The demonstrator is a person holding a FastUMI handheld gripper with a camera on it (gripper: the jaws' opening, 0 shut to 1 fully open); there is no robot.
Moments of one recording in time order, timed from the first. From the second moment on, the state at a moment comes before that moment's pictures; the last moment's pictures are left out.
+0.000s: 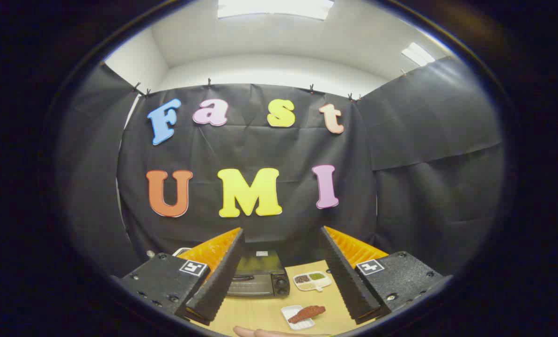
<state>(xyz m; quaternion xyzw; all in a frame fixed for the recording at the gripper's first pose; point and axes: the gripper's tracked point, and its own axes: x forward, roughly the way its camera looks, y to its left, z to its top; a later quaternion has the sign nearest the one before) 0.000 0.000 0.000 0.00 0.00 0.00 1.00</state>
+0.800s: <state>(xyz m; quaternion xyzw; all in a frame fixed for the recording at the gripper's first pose) 0.018 0.001 -0.010 -0.03 0.00 -0.01 1.00</state>
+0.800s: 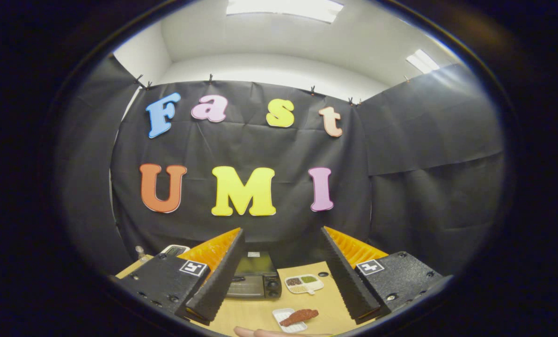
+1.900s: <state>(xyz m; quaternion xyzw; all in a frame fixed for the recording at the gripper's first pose) 0.223 0.131 -0.273 -0.02 0.27 0.10 0.96</state>
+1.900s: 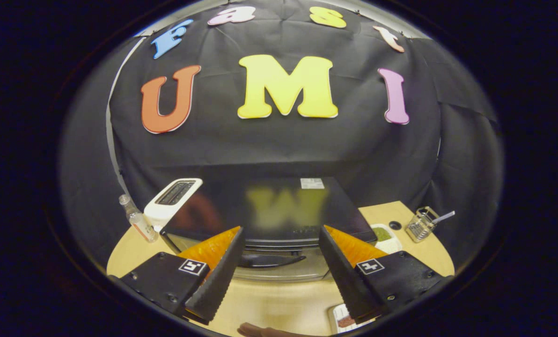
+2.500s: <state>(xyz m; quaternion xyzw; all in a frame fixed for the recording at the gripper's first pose) 0.220 0.145 -0.295 -0.05 0.28 0.09 0.96</state>
